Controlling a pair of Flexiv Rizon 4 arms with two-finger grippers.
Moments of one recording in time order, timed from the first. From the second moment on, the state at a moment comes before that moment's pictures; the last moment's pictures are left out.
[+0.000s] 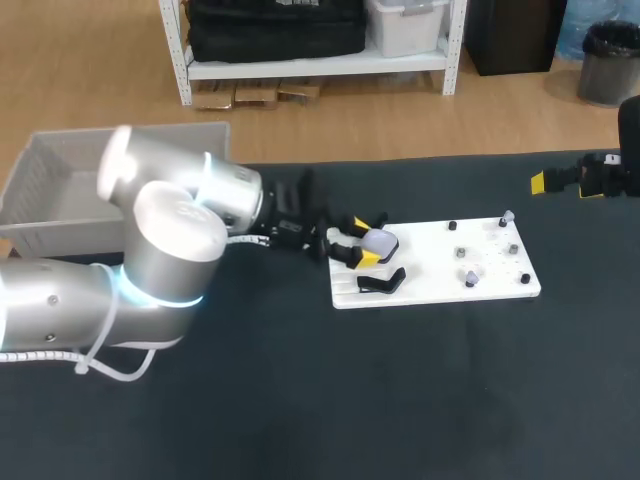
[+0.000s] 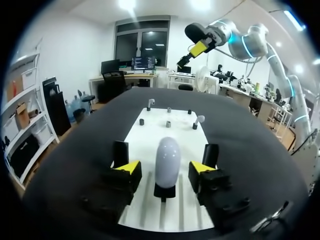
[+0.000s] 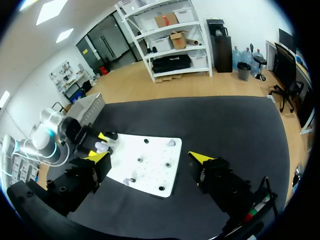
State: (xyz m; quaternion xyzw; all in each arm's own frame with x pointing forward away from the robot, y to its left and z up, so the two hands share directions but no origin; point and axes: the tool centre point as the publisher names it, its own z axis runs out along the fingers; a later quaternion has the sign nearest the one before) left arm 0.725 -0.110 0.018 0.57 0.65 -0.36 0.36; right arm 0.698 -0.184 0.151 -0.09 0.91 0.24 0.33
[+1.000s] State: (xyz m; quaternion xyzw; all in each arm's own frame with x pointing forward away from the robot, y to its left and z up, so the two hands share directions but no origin) left arm 0.723 -0.116 0.014 0.57 0.65 -0.37 0.35; right arm 0.698 -0.184 0.151 -0.09 0.91 0.24 0.33
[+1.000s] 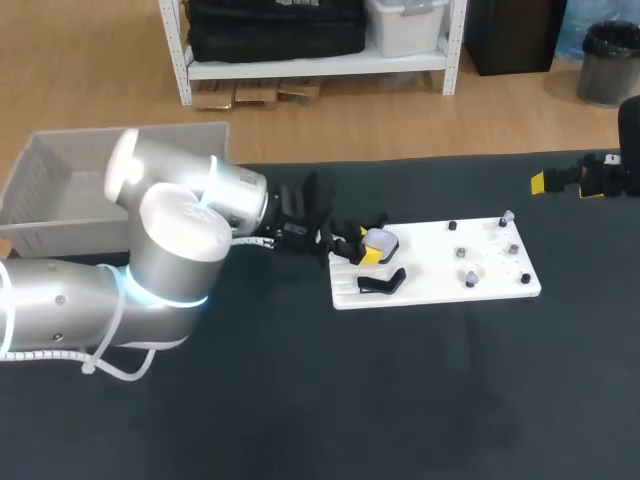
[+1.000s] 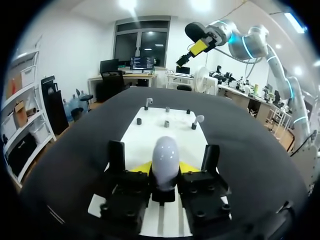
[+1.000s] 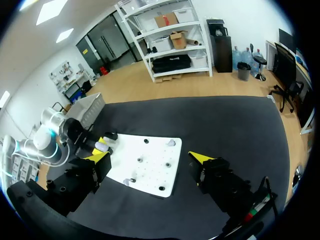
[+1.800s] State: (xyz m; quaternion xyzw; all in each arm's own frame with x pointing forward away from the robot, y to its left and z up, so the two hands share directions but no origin) left arm 0.723 -0.122 0.104 0.60 0.58 -0.35 0.42; right arm 0.680 -0.114 0.152 -0.19 0.92 0.22 0.26
